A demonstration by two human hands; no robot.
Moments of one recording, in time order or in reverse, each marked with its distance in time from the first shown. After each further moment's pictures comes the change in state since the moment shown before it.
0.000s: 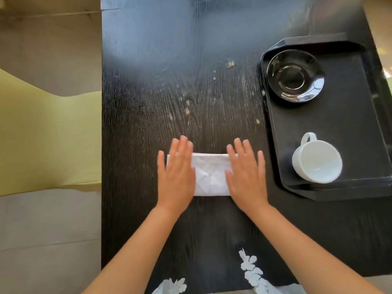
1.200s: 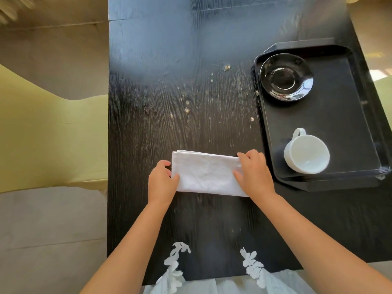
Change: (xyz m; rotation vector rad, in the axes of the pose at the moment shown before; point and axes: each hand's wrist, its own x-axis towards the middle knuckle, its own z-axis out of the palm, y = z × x) left_hand -0.018 -0.017 -0.012 -0.561 -0.159 -0.624; right_hand -0.003 0.023 -0.016 0.109 -0.200 0.148
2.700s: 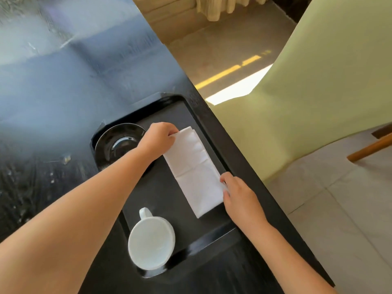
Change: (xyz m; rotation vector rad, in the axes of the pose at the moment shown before) left_hand 0.082 0.412 0.257 0.550 -0.362 0.778; right_hand 0.018 0.301 -0.108 0.446 0.145 0.308
